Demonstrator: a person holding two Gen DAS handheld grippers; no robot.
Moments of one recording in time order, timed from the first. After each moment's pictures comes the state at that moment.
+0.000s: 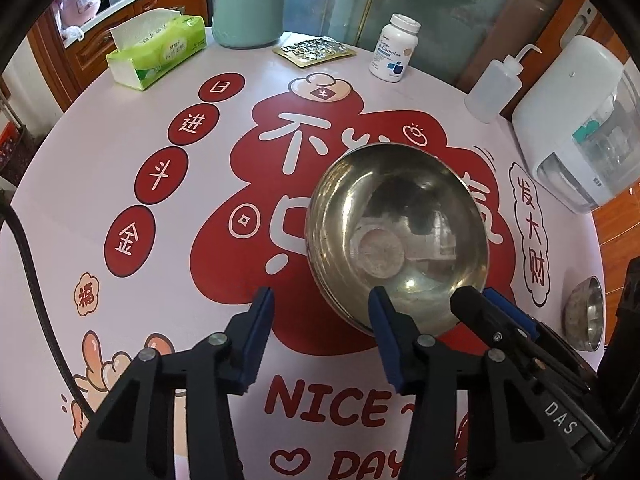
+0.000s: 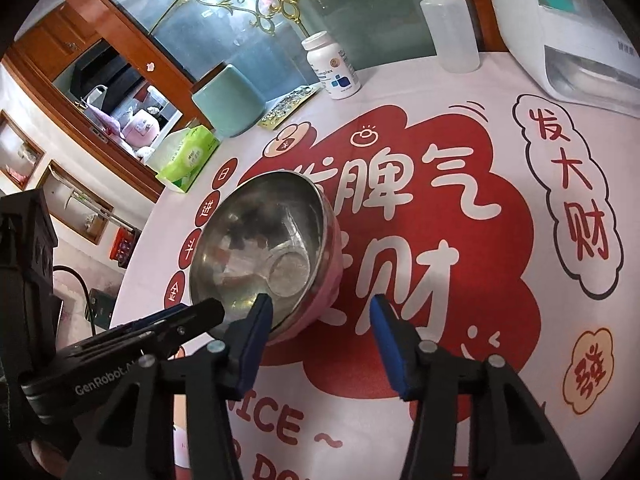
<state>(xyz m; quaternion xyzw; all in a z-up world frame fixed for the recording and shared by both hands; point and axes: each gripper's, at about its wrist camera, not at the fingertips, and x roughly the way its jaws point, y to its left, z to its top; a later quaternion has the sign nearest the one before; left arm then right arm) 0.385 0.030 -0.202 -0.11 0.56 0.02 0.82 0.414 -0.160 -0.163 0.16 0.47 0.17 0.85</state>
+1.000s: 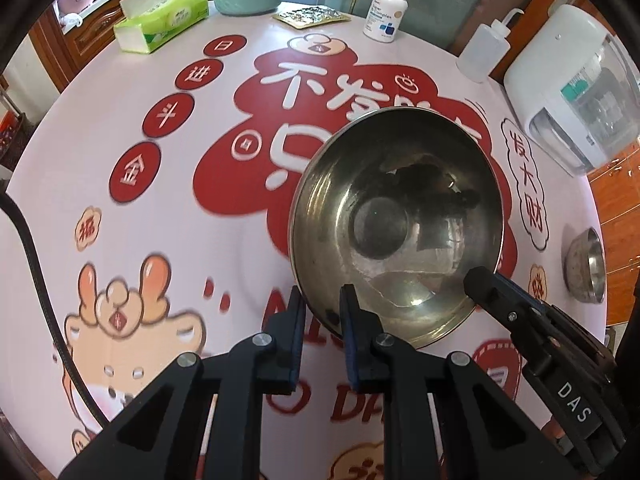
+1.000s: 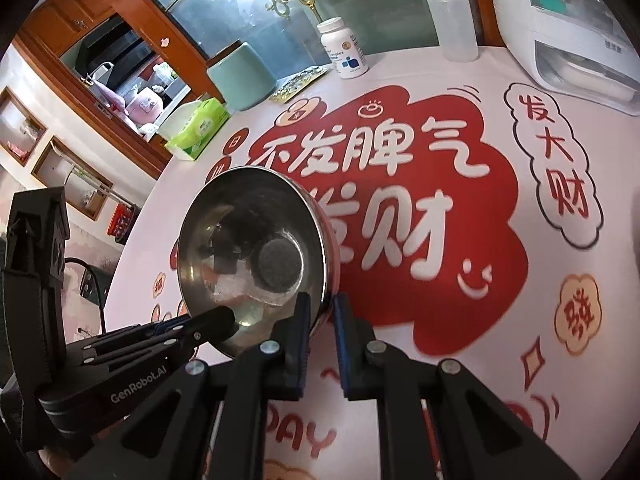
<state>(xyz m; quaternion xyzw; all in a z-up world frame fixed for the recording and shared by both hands) 0.331 0.020 -0.210 -0.11 0.59 0.01 0.80 0.362 -0.153 -0.157 0.13 0.49 0.18 0.84</state>
